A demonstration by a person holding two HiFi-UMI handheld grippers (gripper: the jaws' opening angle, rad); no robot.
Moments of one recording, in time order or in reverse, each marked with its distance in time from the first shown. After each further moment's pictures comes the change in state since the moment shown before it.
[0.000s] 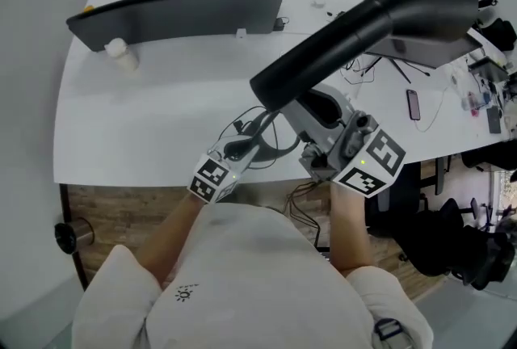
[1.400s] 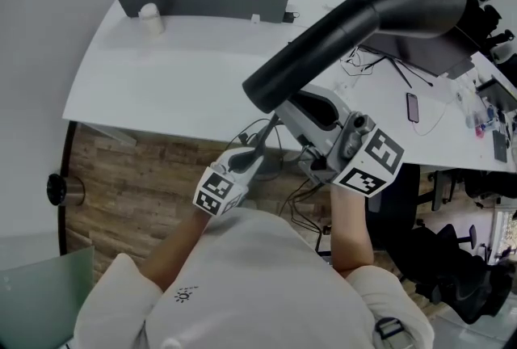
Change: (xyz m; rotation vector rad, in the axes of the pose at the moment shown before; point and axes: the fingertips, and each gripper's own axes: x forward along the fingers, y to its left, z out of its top) left arm -0.034 -0.196 -0.035 -0.058 -0.073 0.212; right arm -0.143 0.141 0.008 0.003 -0.015 0.234
